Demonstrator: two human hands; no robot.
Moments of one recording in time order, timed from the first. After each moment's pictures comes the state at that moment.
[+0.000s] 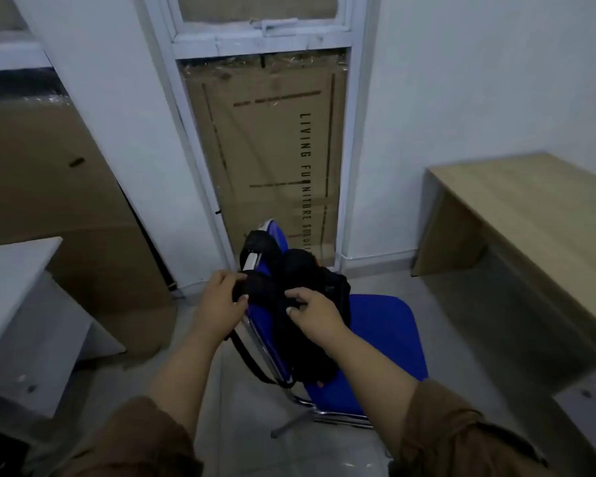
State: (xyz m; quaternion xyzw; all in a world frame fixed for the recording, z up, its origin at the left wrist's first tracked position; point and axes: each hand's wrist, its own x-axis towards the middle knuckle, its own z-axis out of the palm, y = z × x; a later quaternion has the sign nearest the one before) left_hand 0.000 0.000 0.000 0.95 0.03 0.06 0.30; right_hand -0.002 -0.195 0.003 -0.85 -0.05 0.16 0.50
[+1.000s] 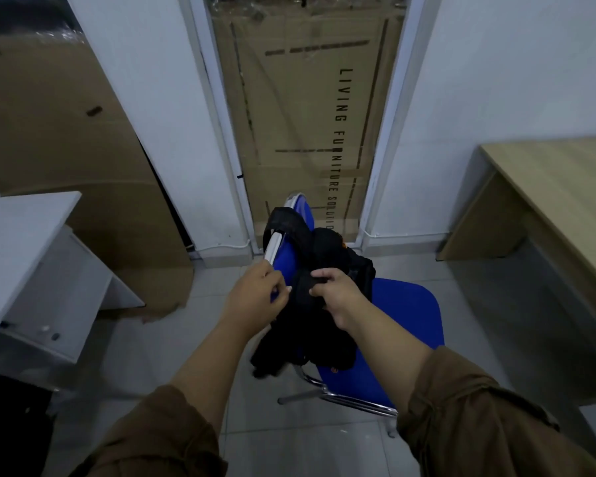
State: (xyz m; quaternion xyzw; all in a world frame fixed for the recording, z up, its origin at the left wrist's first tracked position) left_hand 0.018 -0.008 -0.040 0.97 -0.08 0.11 0.20; right_hand 0.057 -0.174 -0.022 -0.69 0.17 0.26 0.66
